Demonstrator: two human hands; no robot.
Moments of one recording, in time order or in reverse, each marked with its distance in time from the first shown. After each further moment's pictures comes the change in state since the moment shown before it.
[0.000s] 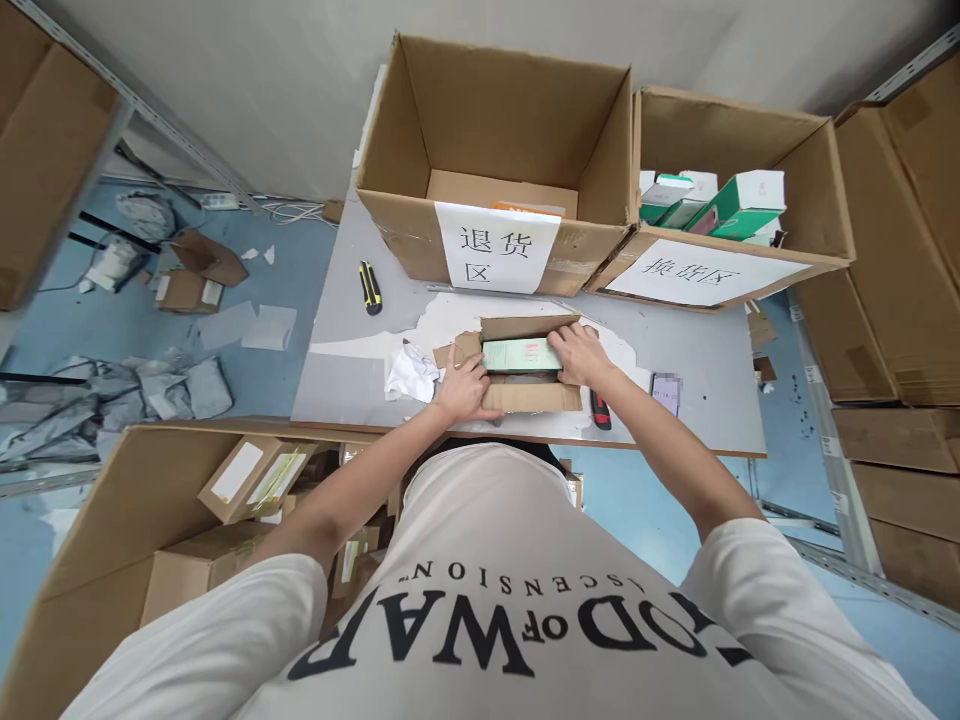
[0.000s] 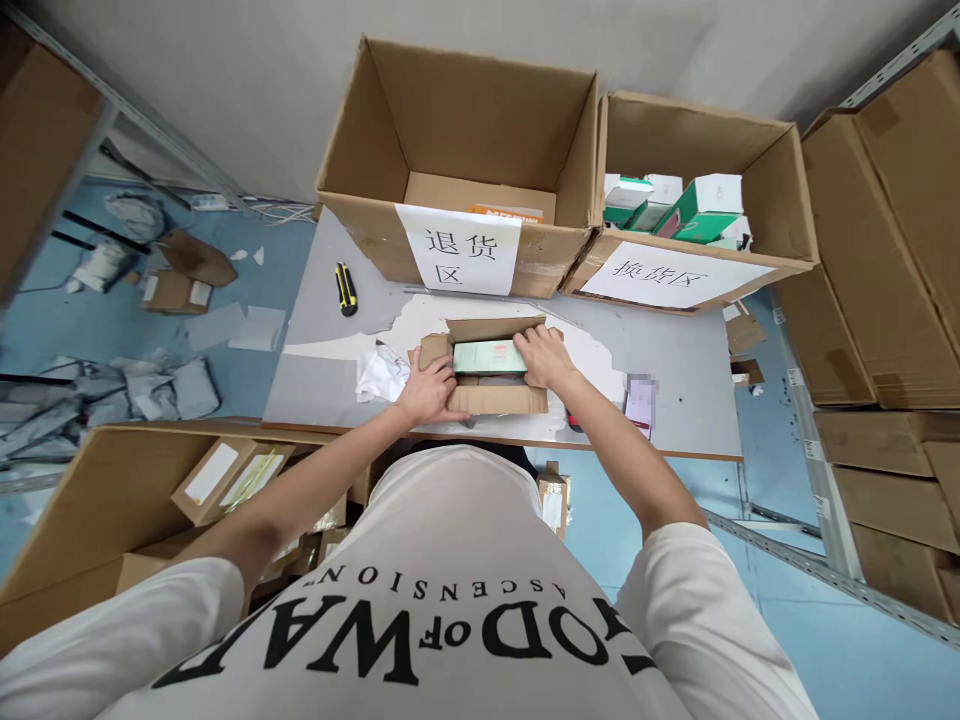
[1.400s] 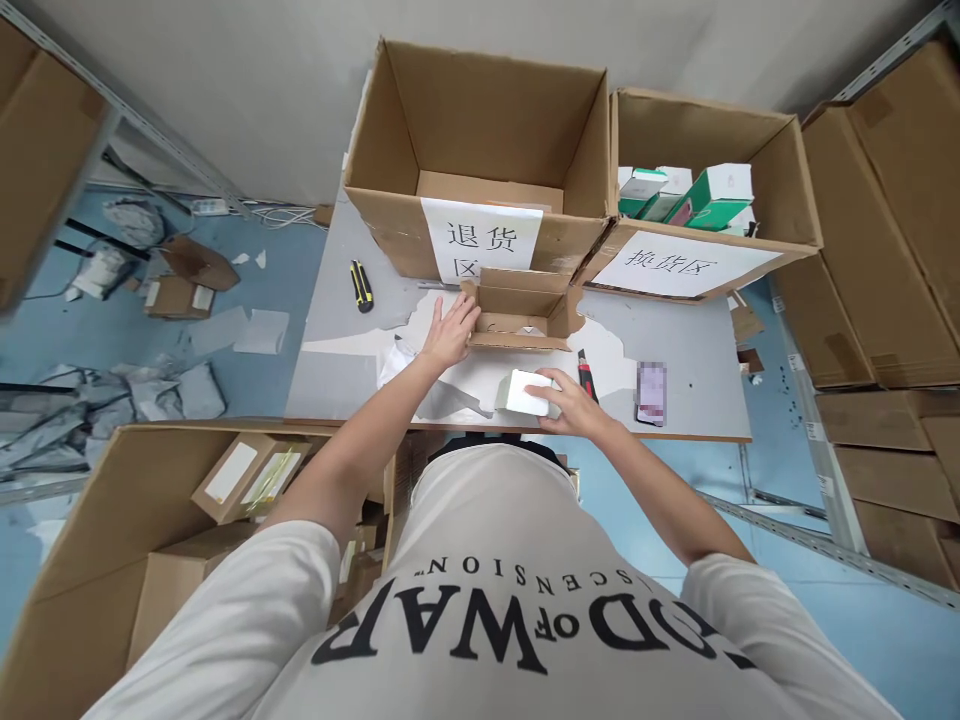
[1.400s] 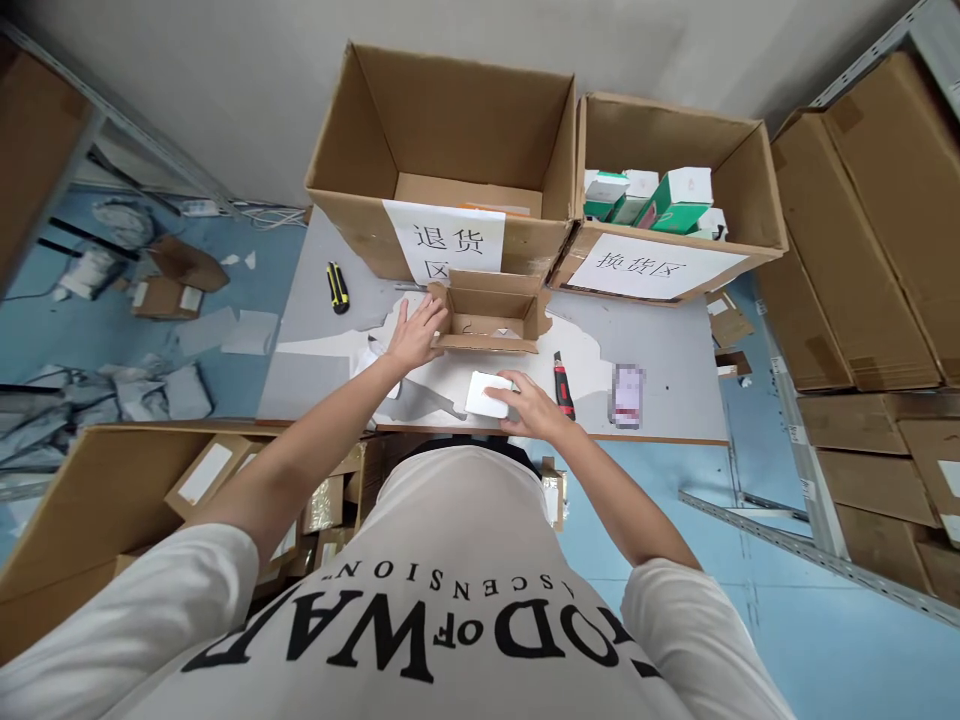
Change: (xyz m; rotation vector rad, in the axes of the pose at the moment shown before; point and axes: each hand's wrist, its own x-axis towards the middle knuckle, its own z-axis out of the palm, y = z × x) left_hand 0.056 -0.046 -0.017 -0.122 0.151 -0.147; right_hand -0.099 -0.052 0.020 0.525 0.286 -0.234
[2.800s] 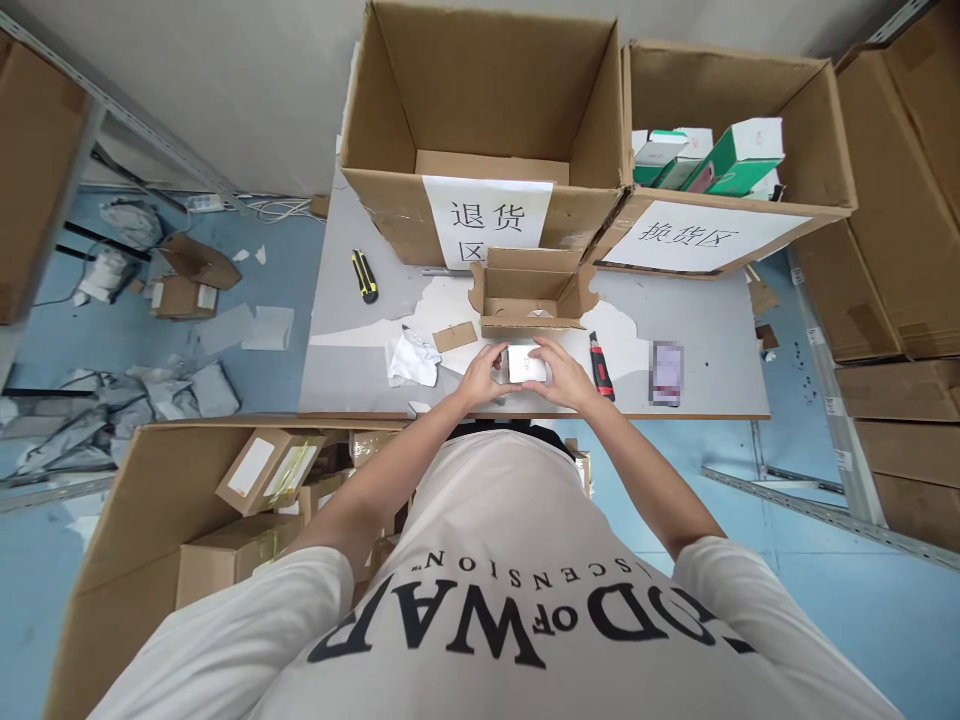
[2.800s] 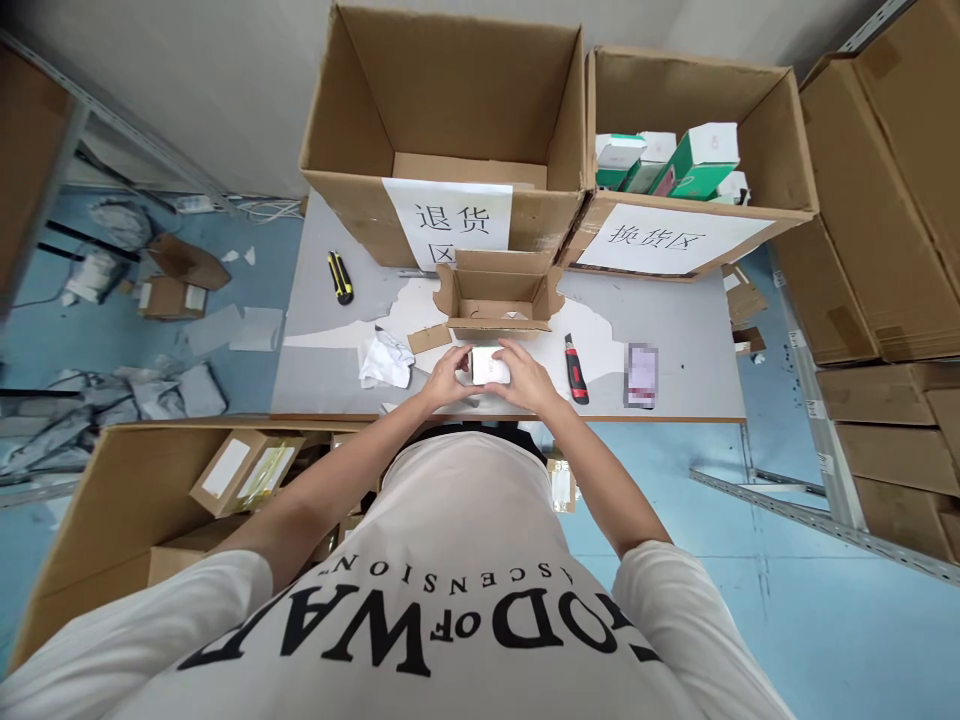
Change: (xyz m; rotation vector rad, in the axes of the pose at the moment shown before) left_hand -0.071 0.043 0.069 -0.620 0.034 -0.056; right_hand 0.040 -0.015 0.029 0.066 0.059 0.371
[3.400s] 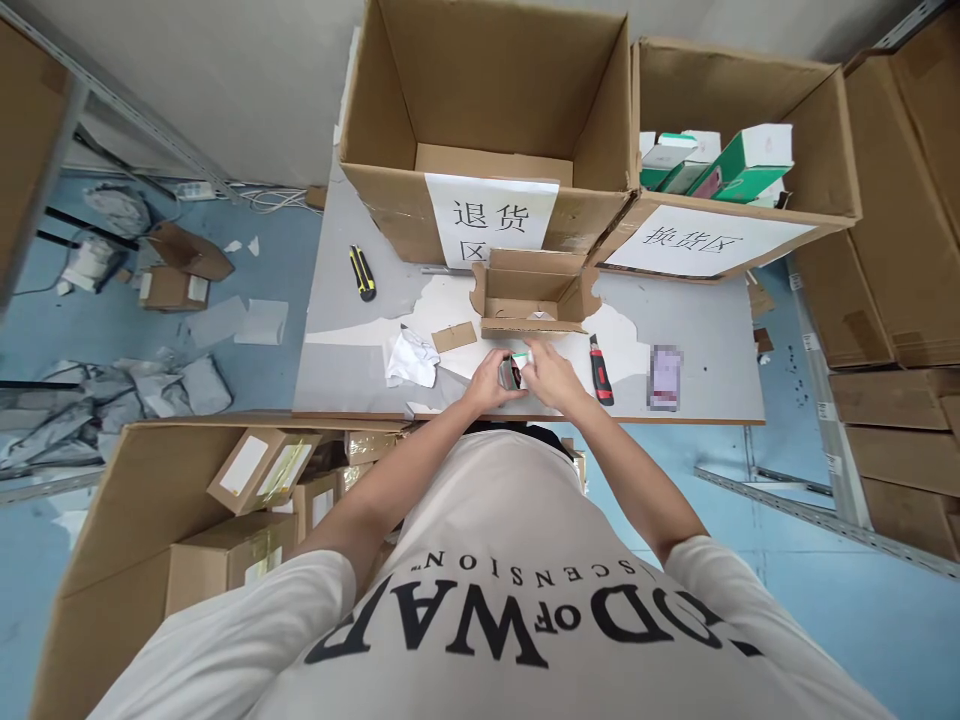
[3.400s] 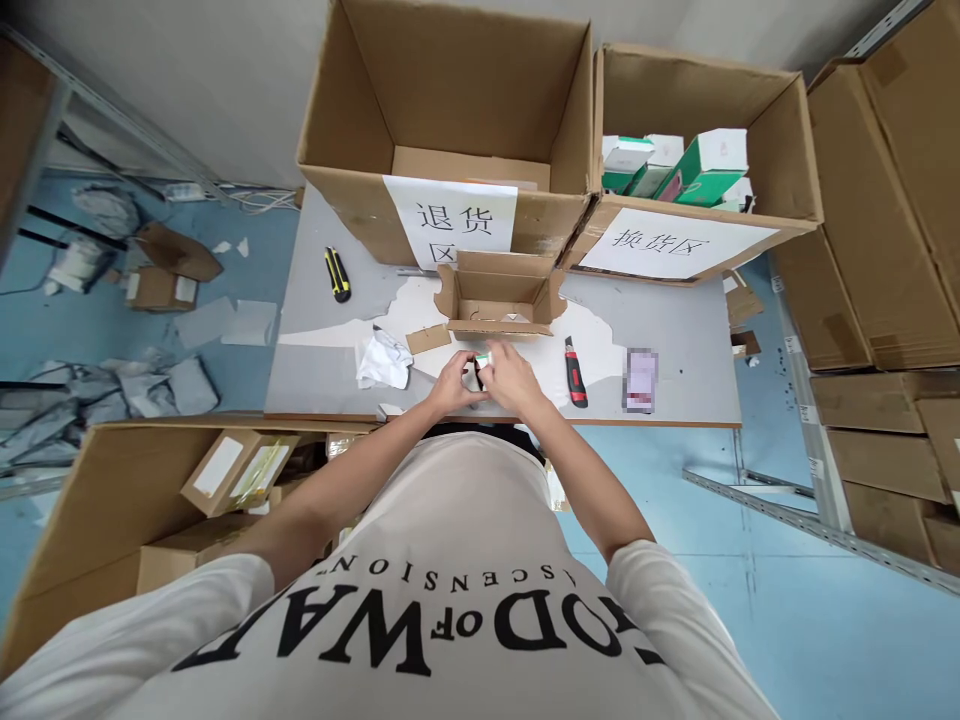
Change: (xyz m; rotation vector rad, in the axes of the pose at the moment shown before) left_hand 0.001 0.011 0.011 -0.018 0.044 -0.050; right_hand 0.023 -0.038 -0.006 -0.124 -0.080 0.268
